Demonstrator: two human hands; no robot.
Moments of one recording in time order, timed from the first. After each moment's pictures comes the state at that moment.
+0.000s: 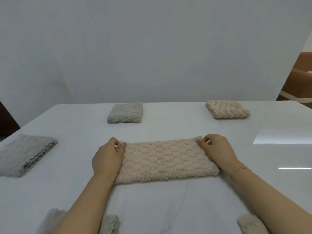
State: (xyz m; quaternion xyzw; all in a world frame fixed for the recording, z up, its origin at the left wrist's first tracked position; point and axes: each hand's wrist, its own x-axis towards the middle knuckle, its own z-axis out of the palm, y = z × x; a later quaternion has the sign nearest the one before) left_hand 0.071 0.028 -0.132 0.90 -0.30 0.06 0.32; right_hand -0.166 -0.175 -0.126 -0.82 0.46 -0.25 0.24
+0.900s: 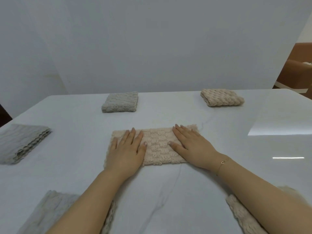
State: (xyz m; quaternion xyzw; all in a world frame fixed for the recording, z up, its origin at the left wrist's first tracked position) left_hand 0.012 0.024 -0.137 0.87 -0.49 -0.04 0.09; right_hand -0.157 -0.127 -0.138 -0.95 0.28 -0.04 0.11
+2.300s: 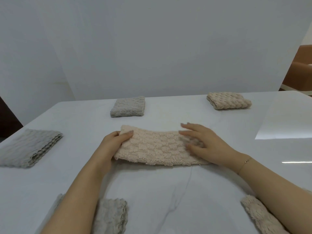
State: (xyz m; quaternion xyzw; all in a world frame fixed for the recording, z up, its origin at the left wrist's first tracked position) left_hand 0.054 0.048 -0.092 0.69 -0.18 -0.35 0.61; right_hand -0.170 -0.135 -0.120 -0.94 0.17 -0.21 0.21
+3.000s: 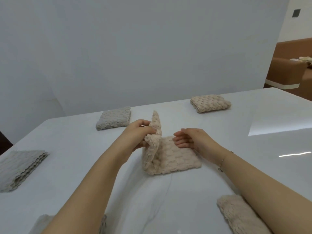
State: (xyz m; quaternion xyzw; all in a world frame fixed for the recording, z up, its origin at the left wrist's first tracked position) left_hand -0.030 -0.023 -0.035 0.70 -0.36 -0.36 0.50; right_hand -0.177 -0.153 -0.100 -0.58 0.34 -0.27 0.69
